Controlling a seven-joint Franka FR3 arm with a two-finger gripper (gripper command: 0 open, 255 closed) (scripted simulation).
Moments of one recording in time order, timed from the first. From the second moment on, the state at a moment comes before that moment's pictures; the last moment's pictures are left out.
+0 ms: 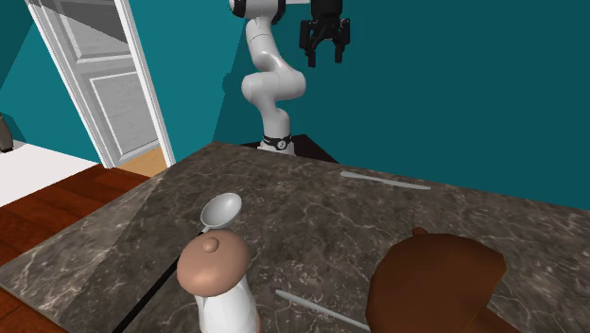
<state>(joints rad) 0.02 -0.80 0.06 -2.34 0.09 1.55 -0.15</state>
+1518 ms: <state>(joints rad) -0.19 -0.26 -0.09 -2.23 0.04 2.04 -0.01</state>
